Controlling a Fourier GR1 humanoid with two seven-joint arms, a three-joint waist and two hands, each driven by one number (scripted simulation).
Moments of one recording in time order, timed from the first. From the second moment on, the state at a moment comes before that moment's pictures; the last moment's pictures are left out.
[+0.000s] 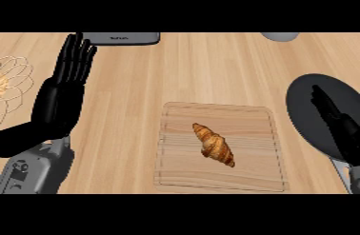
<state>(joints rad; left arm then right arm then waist) -0.30 0.28 -0.13 -1.66 0.22 0.14 -0.17 -0.06 -0.52 0.06 -1.42 -0.09 0.00 -0.05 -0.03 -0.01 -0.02</state>
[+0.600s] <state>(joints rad) -0.16 0.20 -0.26 -1.56 0.18 0.15 -0.11 -0.34 -0.46 0.21 -1.38 -0.31 0.55 -0.30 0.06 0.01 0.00</state>
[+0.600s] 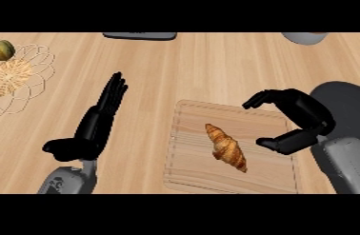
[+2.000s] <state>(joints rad) -0.07 0.17 -0.26 -1.54 0.13 0.15 -0.13 -0.73 -0.53 0.69 -1.24 0.46 0.52 -0.55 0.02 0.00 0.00</state>
